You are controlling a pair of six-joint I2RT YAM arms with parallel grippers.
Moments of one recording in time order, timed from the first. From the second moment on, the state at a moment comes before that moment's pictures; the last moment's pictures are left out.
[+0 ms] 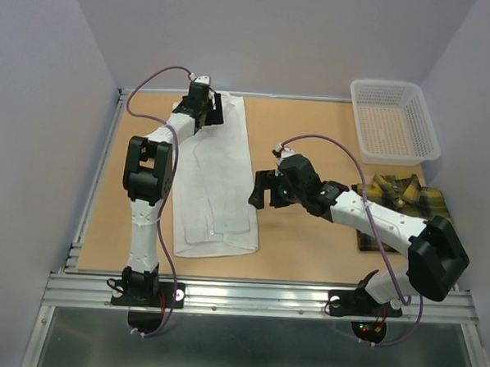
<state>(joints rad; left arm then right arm) -0.22 2.26 1.81 -0.21 -0.12 -0.26 0.78 1.43 0.96 -0.21 -0.03 0.54</state>
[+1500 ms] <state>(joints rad) -0.21 2.34 1.85 -0.11 0.14 -0.25 0.78 1.38 0.91 -0.23 0.00 0.60</state>
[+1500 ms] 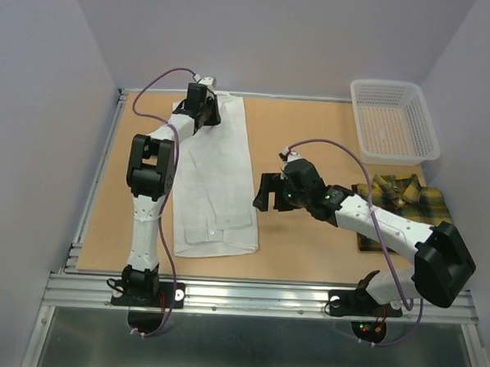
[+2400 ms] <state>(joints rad) -0.16 2.28 1.90 -0.23 -0.02 -0.44 0.78 1.38 0.91 -0.23 0.00 0.61</state>
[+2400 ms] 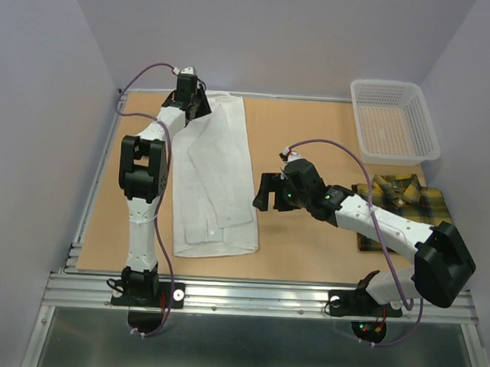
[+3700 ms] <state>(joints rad) -0.14 1.45 0.94 -0.33 -0.11 -0.61 0.78 1.46 0.86 -0.24 -0.06 0.74</state>
